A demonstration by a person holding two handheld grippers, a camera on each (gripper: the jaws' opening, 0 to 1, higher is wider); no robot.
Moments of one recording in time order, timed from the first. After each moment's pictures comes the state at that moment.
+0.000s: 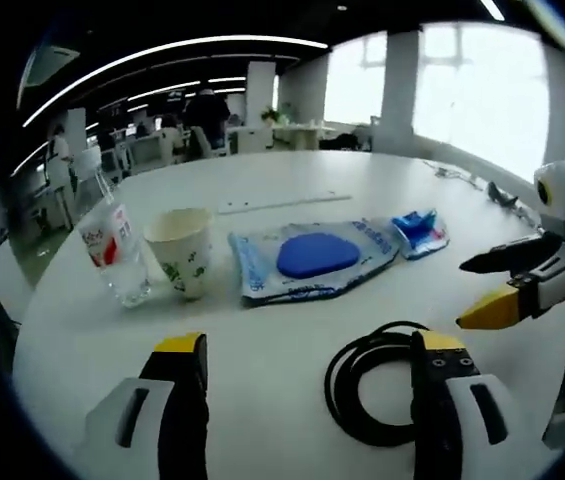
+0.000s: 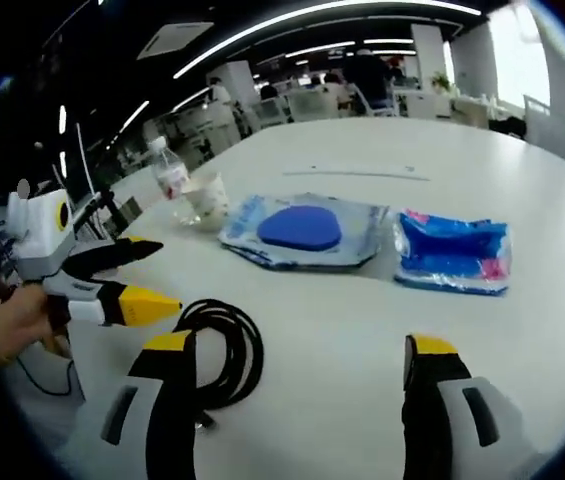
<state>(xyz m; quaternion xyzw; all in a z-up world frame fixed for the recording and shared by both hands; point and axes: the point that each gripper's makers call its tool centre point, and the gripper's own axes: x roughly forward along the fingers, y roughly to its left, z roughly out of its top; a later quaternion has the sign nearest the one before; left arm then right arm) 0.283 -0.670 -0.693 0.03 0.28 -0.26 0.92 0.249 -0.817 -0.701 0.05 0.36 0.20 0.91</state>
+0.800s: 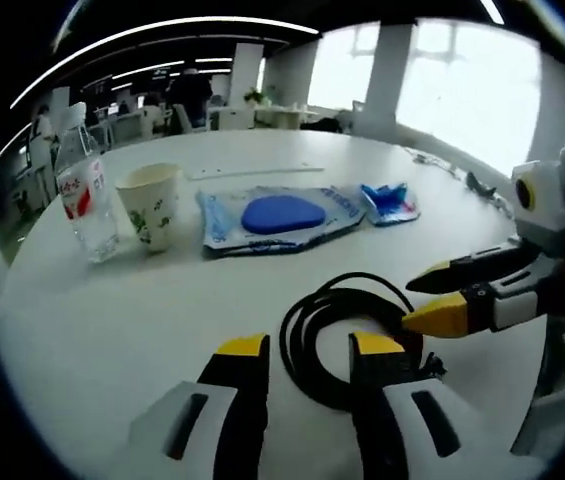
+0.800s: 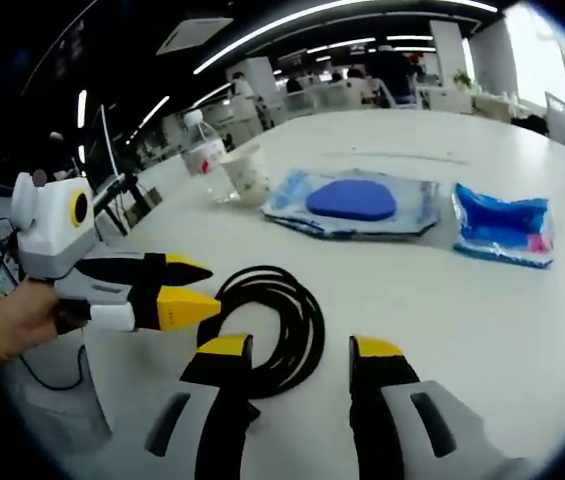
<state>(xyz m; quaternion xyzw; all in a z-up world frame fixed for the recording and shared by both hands) 0.244 -0.684 -0.722 0.01 0.33 -0.30 0.90 0.222 -0.775 -0.725 0.06 0.36 0.24 0.90</state>
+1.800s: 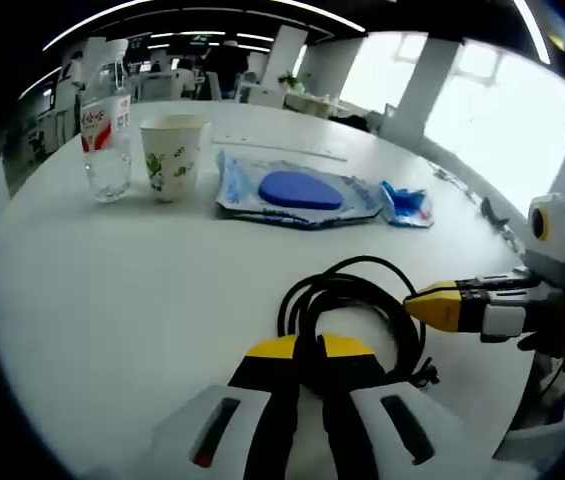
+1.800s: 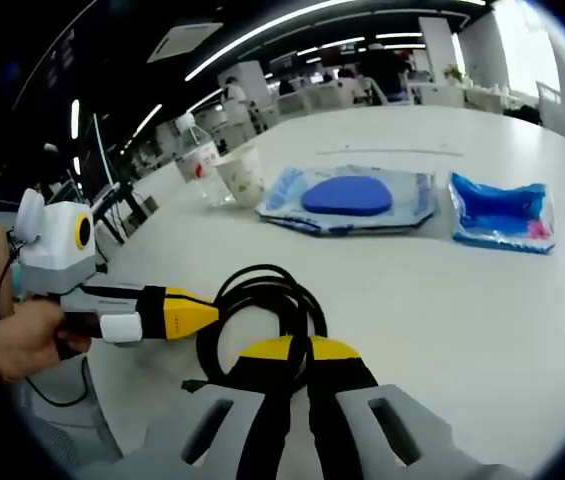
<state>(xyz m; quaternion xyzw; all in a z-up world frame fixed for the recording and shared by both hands) 0.236 -0.682 -0.734 -0.07 0.37 -0.25 0.89 0.224 -0.774 -0.728 0.09 0.36 0.22 0.90</state>
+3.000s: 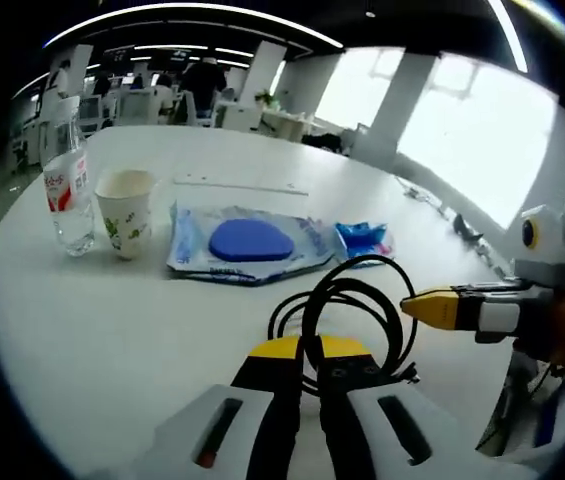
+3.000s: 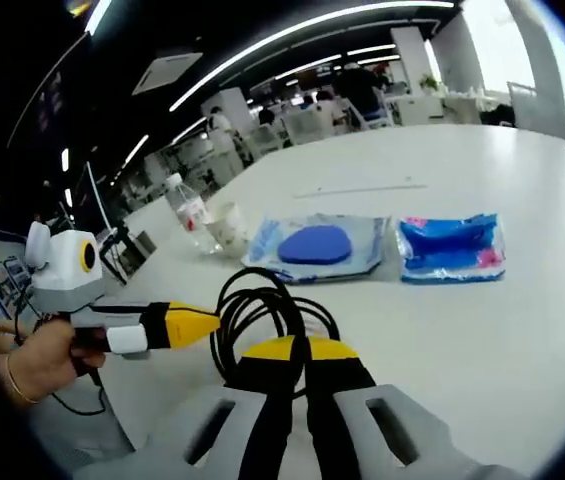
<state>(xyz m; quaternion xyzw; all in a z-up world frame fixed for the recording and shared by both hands) 0.251 -0.732 -0.680 -0.09 0.33 -0.31 0.89 0.232 -0.823 -0.670 0.11 0.32 0.19 0.92</state>
